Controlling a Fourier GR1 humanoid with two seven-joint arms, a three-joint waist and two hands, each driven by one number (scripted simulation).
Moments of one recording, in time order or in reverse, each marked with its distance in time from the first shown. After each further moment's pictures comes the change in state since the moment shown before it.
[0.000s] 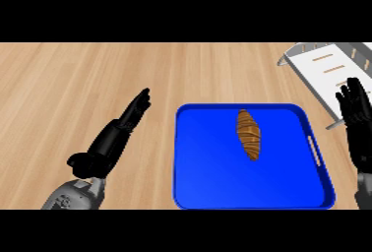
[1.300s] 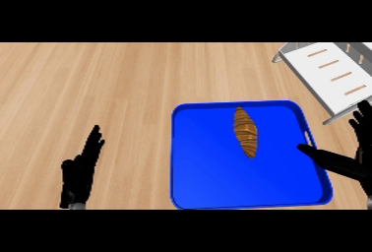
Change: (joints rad) left arm 0.268 -0.026 0.173 0.200 -0.065 0.223 -0.025; right arm 0.139 -0.006 0.015 -0.175 0.158 -0.238 0.369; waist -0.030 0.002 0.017
